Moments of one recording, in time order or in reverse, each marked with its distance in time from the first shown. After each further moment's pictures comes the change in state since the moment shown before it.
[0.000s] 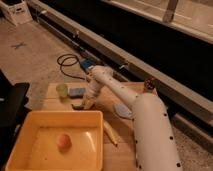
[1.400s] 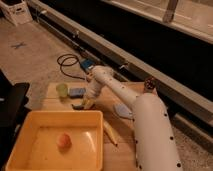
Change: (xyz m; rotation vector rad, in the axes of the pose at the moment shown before) arm 0.002 0.000 -0.001 0.003 0.000 0.003
